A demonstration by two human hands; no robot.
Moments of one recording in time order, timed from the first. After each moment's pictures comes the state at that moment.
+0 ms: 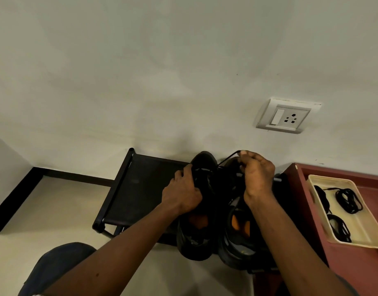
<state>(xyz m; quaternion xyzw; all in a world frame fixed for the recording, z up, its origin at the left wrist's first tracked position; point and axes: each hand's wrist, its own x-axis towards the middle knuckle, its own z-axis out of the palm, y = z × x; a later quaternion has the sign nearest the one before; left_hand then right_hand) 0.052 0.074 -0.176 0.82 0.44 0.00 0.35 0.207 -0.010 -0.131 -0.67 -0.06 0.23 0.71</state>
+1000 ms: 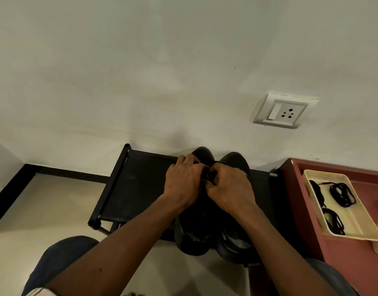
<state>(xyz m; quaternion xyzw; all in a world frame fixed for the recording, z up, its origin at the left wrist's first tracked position) 0.064 0.073 -0.170 0.93 0.33 0.11 0.13 0.167 -0.027 -0.132 -0.85 -0.47 0.14 0.18</state>
